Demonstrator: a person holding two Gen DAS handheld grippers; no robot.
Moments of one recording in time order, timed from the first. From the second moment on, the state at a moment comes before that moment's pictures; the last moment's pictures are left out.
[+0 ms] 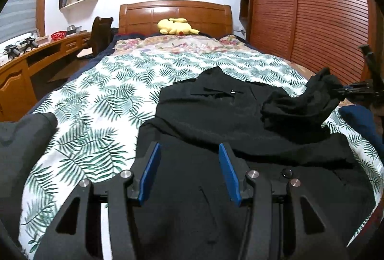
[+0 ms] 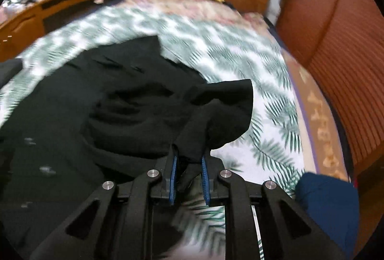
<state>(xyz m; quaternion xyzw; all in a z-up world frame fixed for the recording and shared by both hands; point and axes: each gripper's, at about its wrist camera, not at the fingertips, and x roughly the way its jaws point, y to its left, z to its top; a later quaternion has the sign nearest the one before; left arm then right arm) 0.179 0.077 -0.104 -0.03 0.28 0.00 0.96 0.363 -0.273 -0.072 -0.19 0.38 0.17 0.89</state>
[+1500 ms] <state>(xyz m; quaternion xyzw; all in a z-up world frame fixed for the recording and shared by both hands) 0.138 0.077 -0.068 -0.03 0.26 0.00 0.96 0.209 -0.176 -0.079 -0.13 0.39 0.27 0.87</state>
